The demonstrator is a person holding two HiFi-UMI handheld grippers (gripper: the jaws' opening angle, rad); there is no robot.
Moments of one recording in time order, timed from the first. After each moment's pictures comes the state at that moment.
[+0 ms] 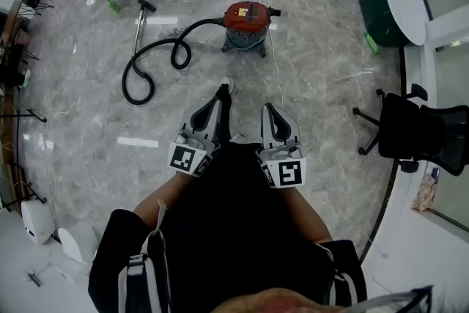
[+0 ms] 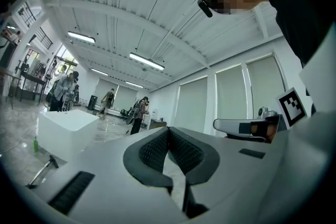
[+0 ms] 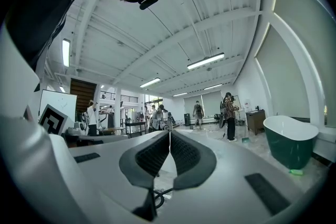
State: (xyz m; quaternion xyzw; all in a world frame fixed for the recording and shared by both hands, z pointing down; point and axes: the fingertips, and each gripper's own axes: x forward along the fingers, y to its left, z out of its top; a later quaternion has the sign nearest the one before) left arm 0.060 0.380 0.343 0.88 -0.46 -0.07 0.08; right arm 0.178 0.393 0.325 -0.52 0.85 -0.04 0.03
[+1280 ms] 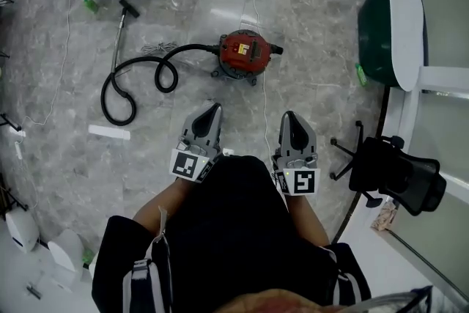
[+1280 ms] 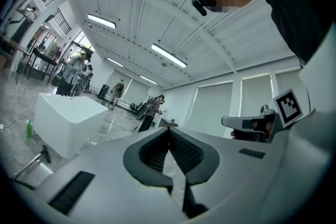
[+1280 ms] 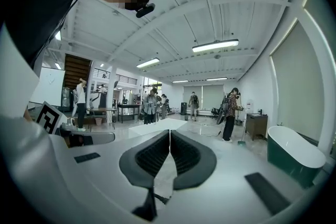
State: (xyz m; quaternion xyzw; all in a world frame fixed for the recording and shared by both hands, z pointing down) left arm -0.022 0.047 0.374 0.84 -0.50 -0.10 0.18; right arm 0.140 0.051 0.326 -0.54 0.84 -0.03 -0.08
